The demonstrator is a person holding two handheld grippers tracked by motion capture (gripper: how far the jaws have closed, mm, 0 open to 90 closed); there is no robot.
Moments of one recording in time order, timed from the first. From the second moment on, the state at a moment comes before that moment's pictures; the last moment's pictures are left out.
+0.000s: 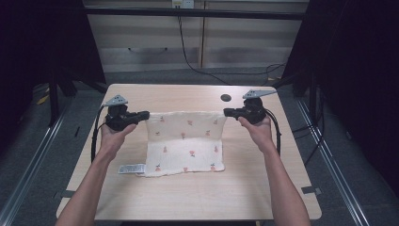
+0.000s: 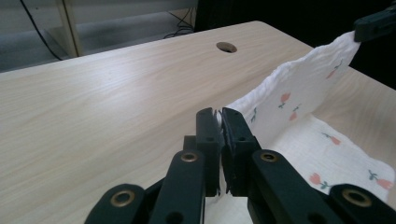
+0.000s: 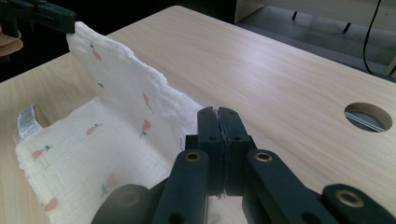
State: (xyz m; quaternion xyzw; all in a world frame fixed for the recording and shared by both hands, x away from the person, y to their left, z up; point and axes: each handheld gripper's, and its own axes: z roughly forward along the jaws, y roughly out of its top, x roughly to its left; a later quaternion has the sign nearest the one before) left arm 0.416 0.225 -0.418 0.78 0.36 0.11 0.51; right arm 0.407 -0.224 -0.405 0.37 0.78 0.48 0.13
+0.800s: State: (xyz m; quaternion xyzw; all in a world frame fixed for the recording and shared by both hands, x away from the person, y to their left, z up) left arm 0.365 0.235 -0.442 0.78 0.34 0.10 0.51; right arm 0.361 -0.229 -0.437 0.35 0.79 0.49 0.11
